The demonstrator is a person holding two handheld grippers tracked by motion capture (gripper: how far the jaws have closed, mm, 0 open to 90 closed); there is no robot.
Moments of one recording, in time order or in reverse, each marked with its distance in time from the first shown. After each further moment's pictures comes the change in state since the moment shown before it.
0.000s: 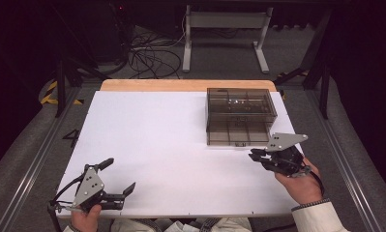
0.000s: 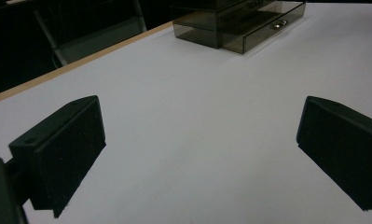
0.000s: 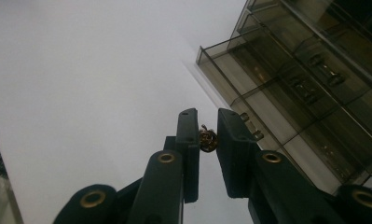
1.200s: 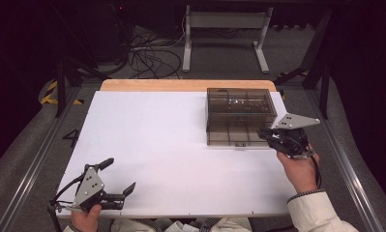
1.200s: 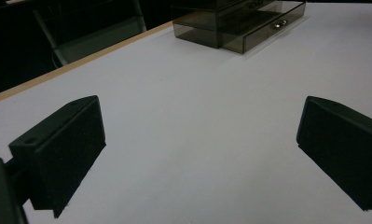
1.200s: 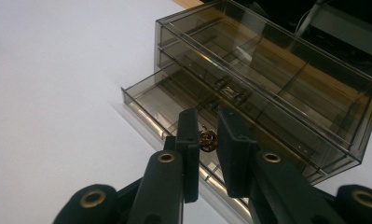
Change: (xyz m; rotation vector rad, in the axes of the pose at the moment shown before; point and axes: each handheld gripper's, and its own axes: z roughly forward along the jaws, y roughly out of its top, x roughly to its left) left arm 0.000 0.000 0.001 0.002 -0.004 -0.004; right arm -0.046 0.003 0.003 -0.113 -0.170 0.159
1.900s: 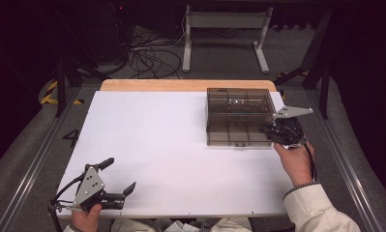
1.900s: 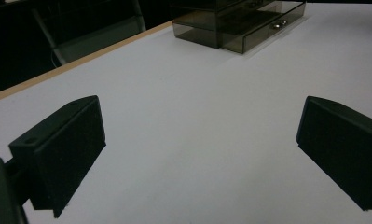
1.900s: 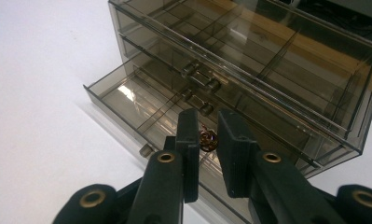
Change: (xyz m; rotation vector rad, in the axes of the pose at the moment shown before) left arm 0.000 0.000 0.001 0.001 -0.002 -0.004; right arm -0.026 -0.002 0.030 0.072 -0.013 0.109
